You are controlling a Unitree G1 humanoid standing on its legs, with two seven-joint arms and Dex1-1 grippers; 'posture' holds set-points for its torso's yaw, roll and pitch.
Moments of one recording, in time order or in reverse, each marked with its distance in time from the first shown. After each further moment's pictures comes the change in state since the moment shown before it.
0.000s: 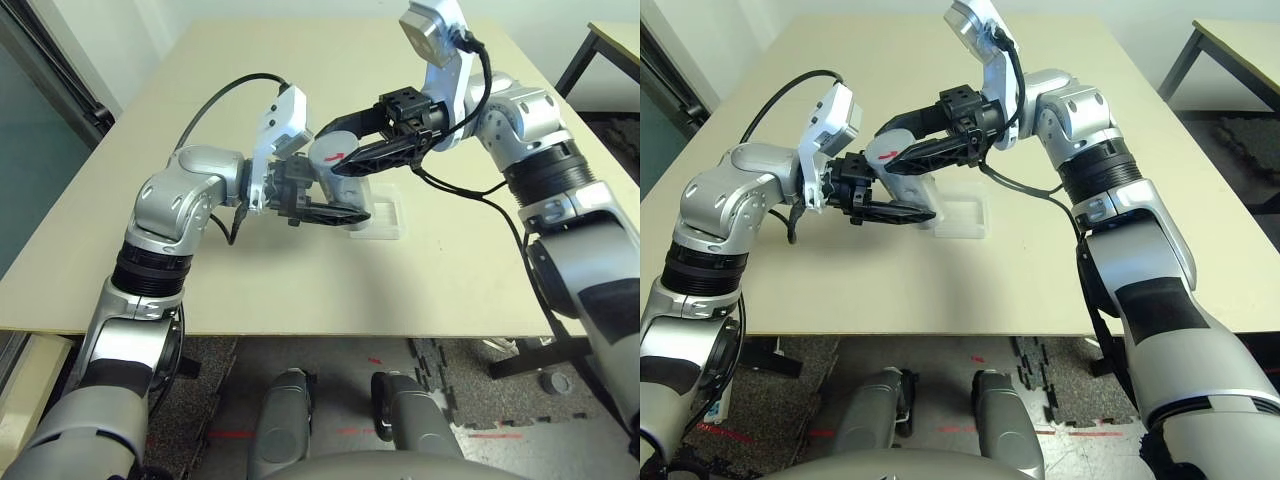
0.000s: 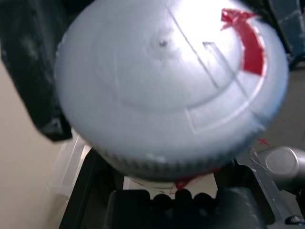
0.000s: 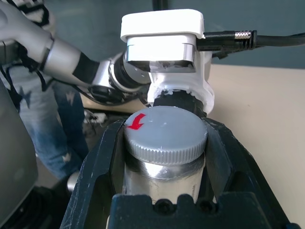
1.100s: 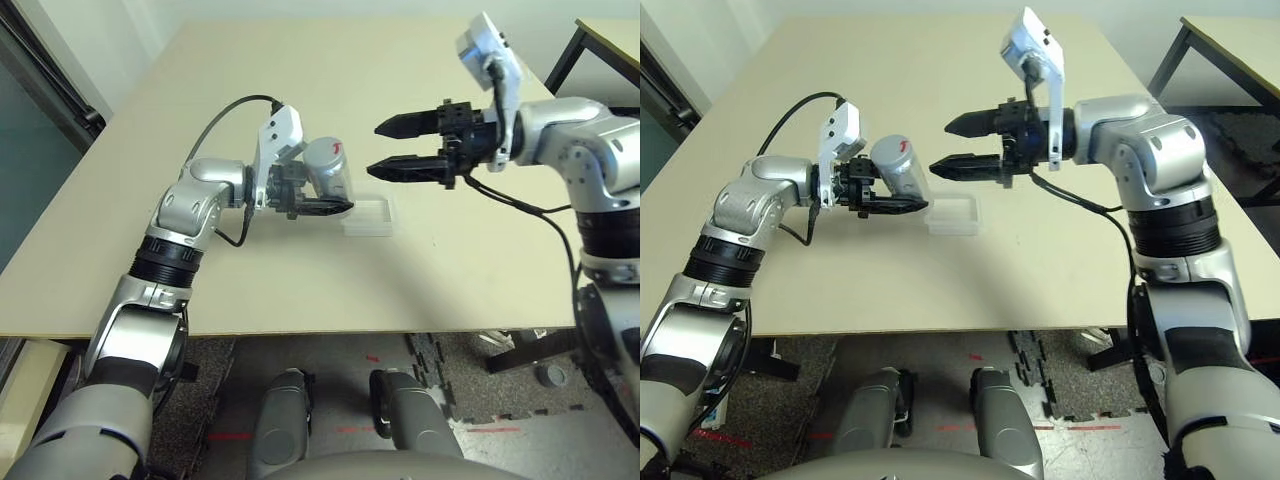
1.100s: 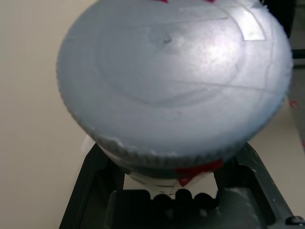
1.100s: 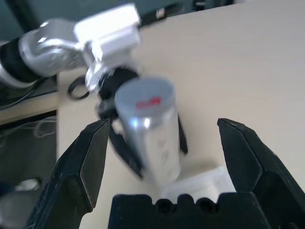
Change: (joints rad) left arm -0.003 -0.019 -0.030 0.380 0.124 -0.314 0.065; right arm 0.251 -0.042 -0.172 -0.578 -0.122 0.438 -0.606
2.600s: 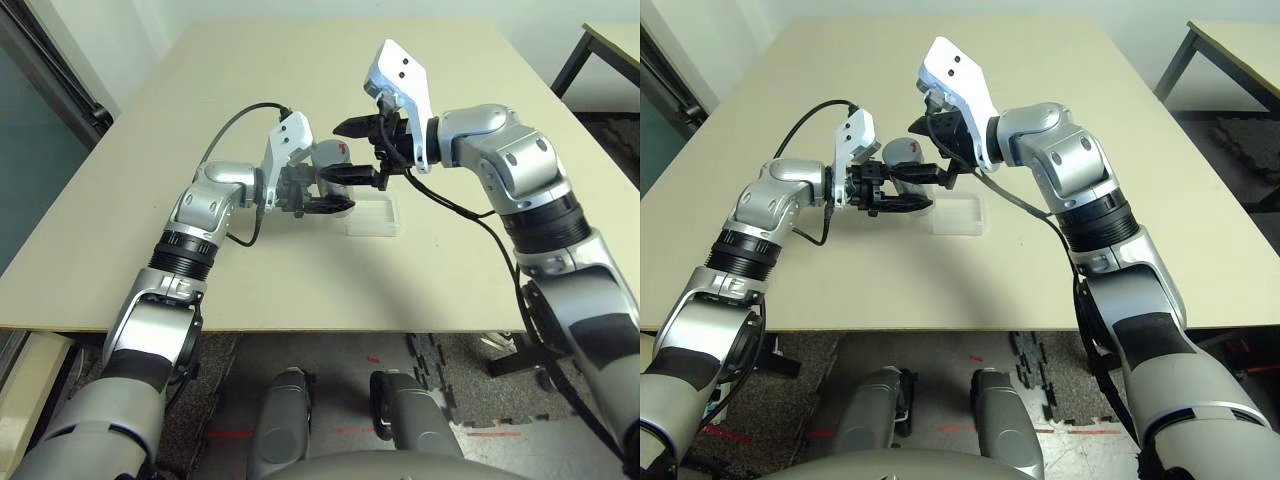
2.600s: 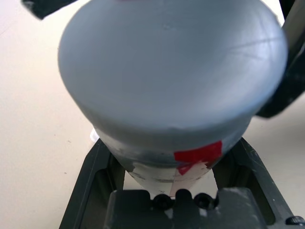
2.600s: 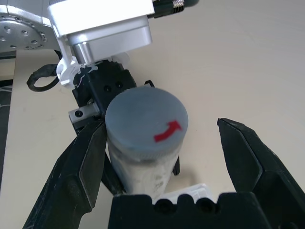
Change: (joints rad) left arm -0.033 -0.040 -0.005 0.091 0.050 -0.032 0.004; right arm -0.011 0.055 0.119 0.093 -0.188 -0.191 -0.015
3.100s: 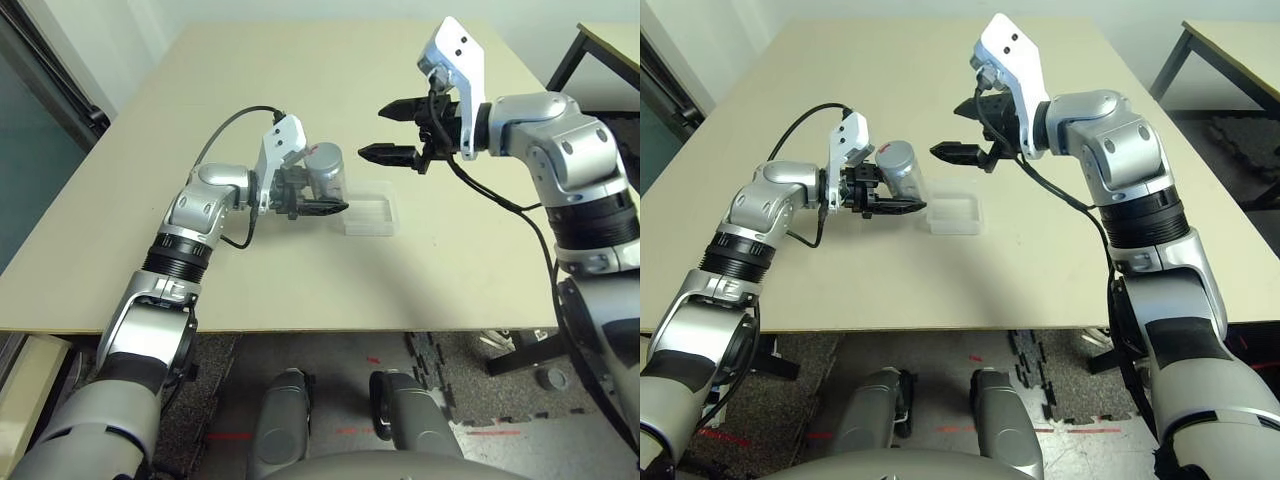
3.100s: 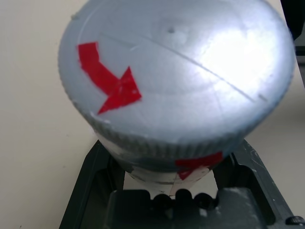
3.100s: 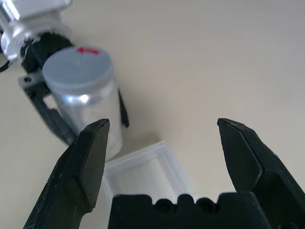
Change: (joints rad) left arm 0.012 0.019 0.006 0.001 0.000 -0.003 -0.005; right arm 0.037 -0.101 -0.076 -0.013 0.005 0.053 -0.019
